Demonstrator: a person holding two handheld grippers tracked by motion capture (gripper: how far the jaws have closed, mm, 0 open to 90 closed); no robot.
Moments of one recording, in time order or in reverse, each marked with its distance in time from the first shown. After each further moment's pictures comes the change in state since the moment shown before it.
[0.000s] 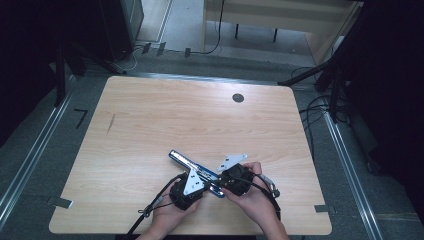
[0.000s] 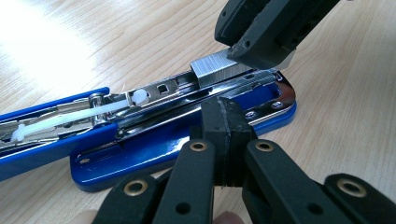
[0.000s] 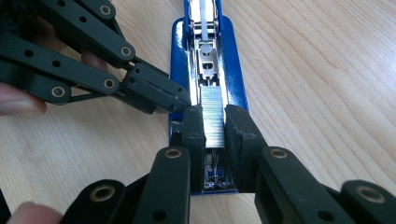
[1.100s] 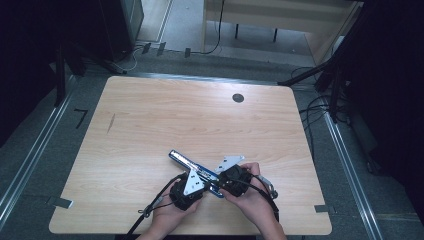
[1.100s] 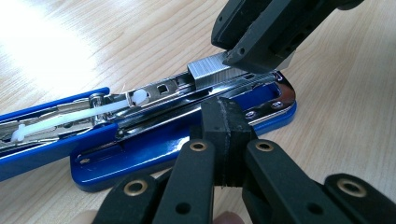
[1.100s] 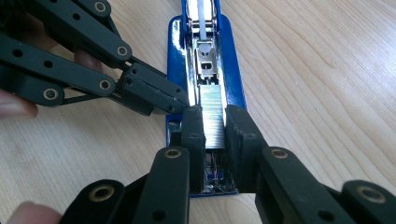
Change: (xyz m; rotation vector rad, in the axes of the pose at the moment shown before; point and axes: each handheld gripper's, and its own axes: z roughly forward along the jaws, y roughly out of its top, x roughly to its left) left arm 0.000 0.000 0.000 0.000 0.001 0.002; right arm 0.004 0.001 0.003 0.012 -0.034 -0.013
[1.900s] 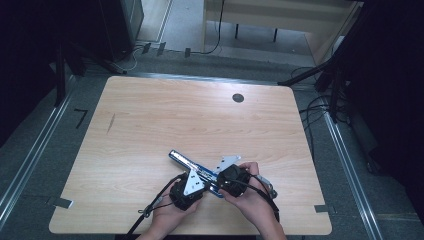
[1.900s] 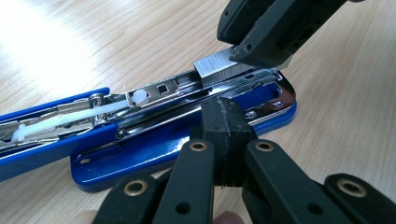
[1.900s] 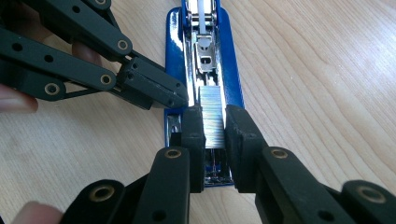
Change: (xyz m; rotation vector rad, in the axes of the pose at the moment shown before) left arm 0.000 0.000 0.000 0.000 0.002 0.001; right arm 0.005 0.006 -0.003 0.050 -0.035 -0.014
